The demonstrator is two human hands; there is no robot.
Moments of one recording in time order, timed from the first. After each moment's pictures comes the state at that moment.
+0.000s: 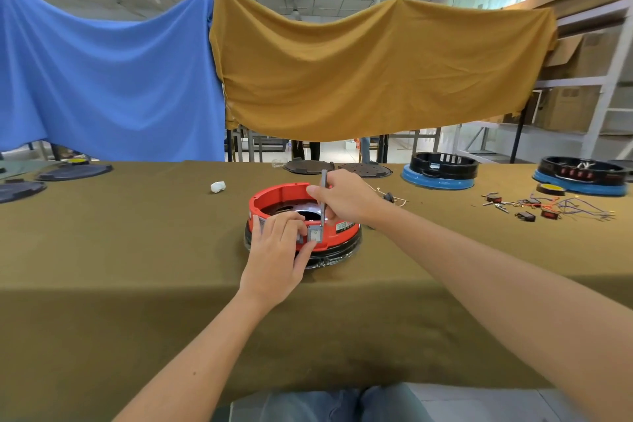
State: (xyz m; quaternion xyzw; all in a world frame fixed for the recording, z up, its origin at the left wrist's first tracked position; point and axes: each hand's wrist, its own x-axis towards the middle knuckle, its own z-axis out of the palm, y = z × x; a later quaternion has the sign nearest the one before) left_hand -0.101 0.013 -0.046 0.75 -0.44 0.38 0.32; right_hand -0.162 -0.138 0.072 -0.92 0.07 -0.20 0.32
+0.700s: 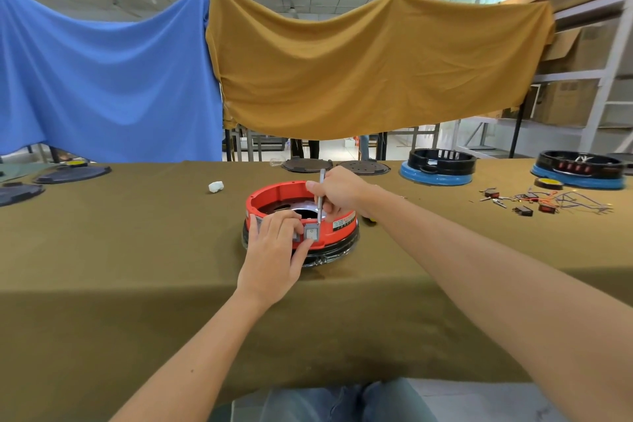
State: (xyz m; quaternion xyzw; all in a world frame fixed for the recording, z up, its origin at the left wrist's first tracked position) left_hand -0.099 0.013 -0.047 0.76 -0.45 0.36 0.31; right_hand -0.150 -0.144 0.078 -0.91 0.13 -0.12 0.38
